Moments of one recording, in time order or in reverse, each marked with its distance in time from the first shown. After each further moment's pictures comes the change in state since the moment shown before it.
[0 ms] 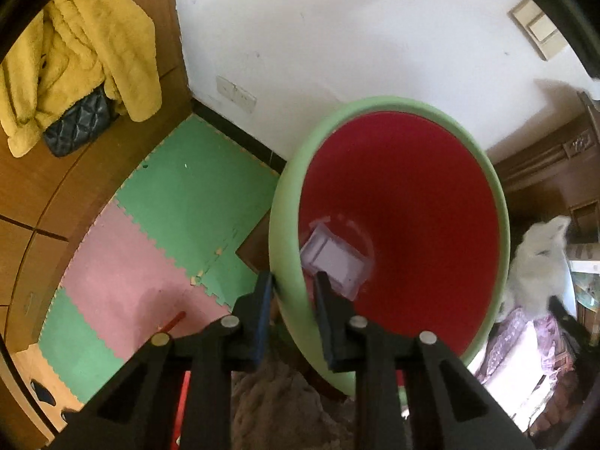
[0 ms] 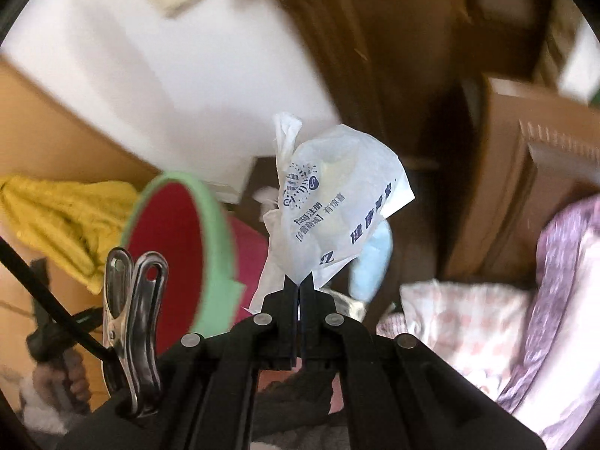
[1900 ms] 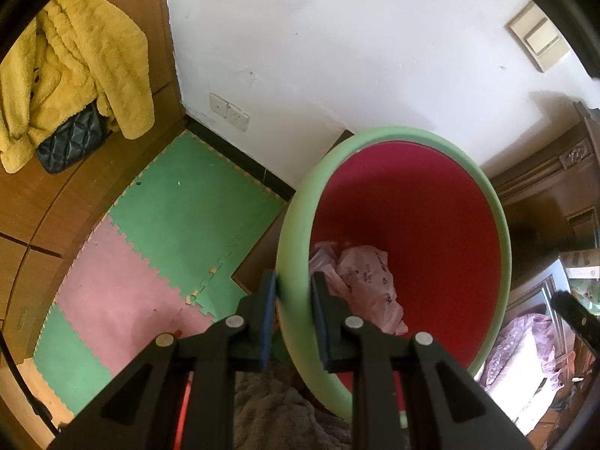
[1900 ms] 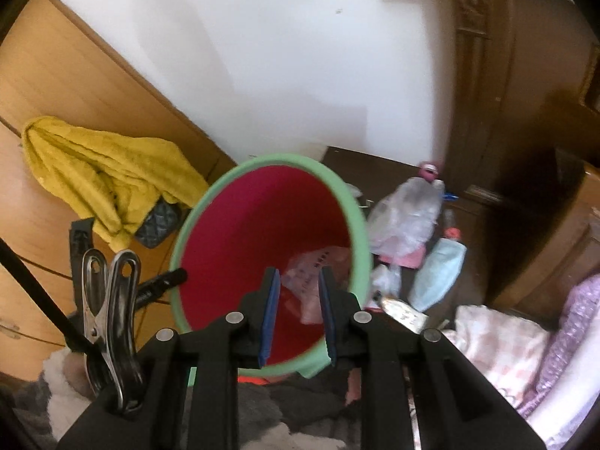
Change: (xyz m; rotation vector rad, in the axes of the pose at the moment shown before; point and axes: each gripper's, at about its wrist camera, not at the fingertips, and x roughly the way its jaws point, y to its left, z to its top) left arm 0.002 0.002 0.016 0.023 -0.054 -0.028; right arm 0.019 0.097 0.013 -0.165 0.099 0.067
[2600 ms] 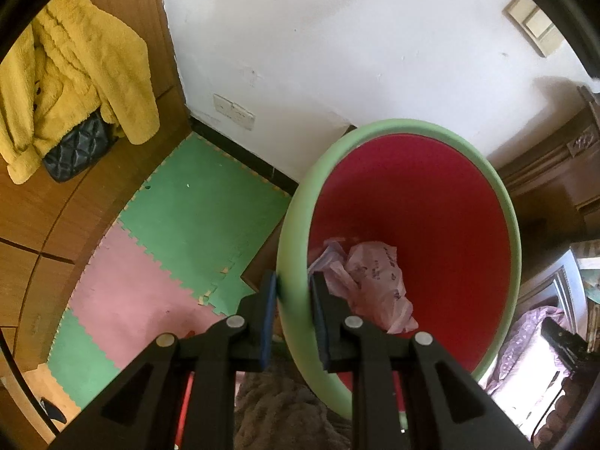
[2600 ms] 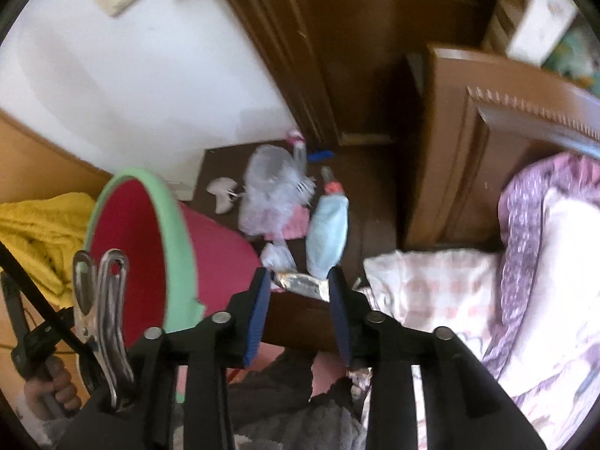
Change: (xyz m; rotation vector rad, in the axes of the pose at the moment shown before) left arm 0.000 -0.010 0.000 0.033 0.009 0.058; right arm -0.001 -0.120 -0.046 0.337 0.014 -0.214
